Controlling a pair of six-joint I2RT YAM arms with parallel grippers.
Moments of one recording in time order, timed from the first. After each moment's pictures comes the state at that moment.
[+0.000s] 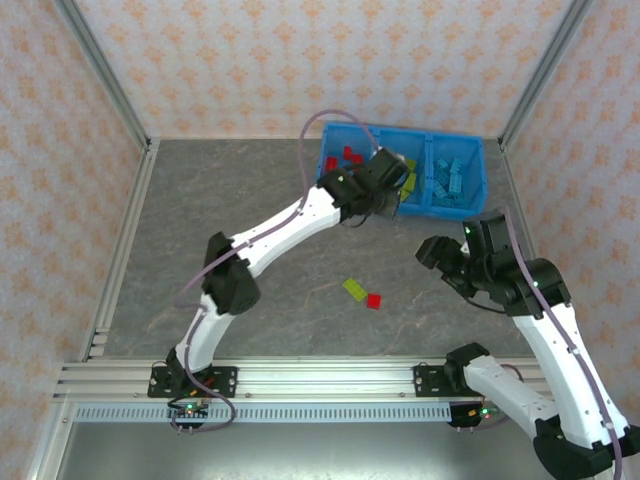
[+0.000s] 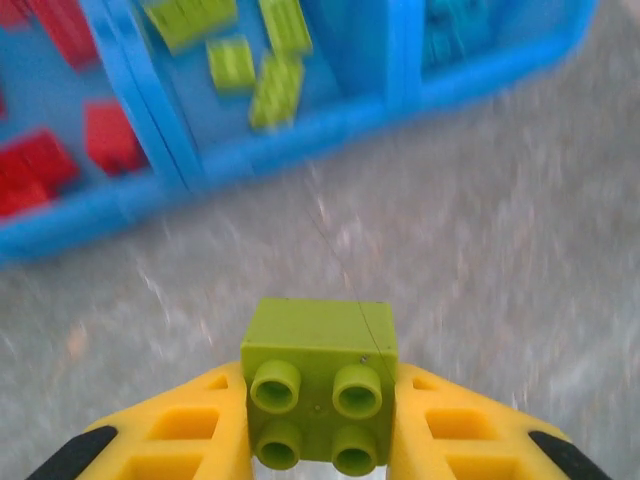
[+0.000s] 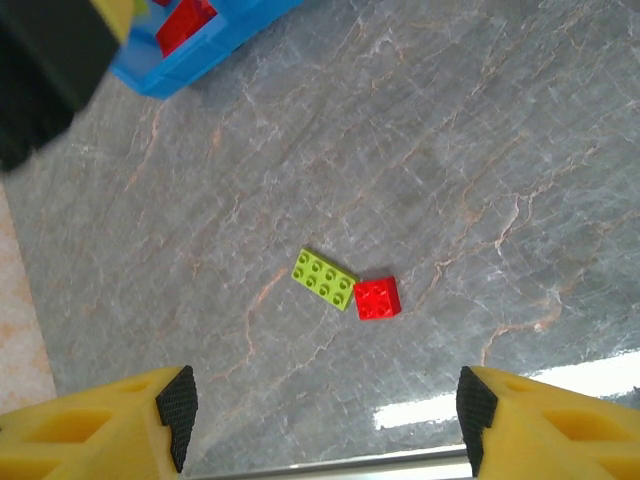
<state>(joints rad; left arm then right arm) -0.83 2.27 2.36 -0.90 -0.22 -0.41 0.36 0.84 1.16 -1.24 -0.09 0.92</state>
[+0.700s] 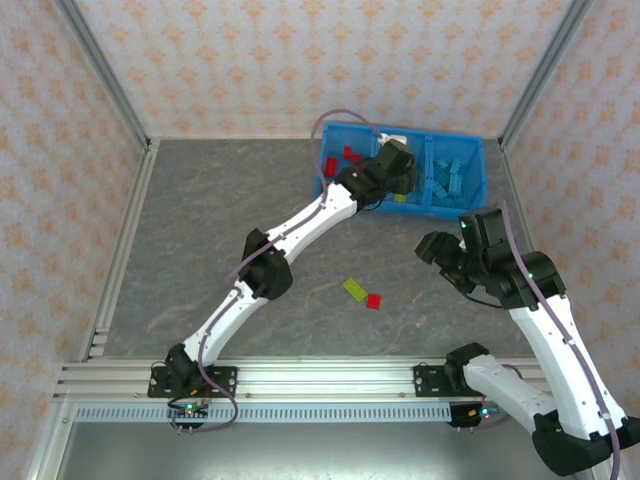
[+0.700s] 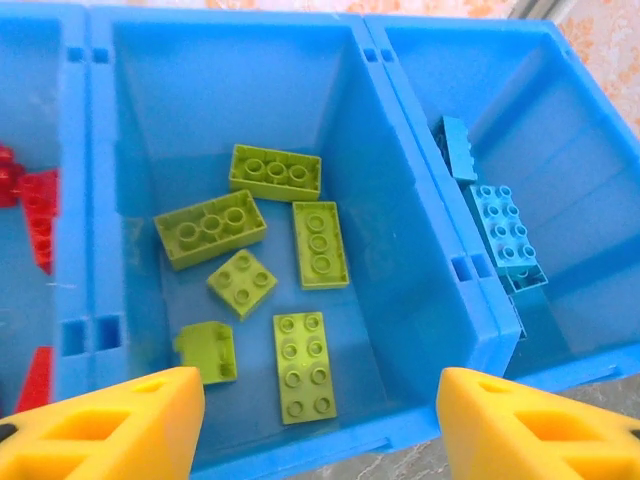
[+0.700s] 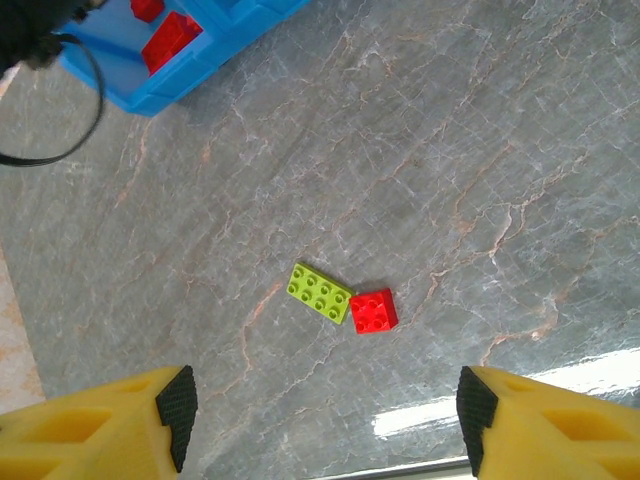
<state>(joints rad) -0.77 2.59 2.70 -0.73 -0.27 -0.46 0.36 0.85 1.16 -1.24 -0.07 0.93</state>
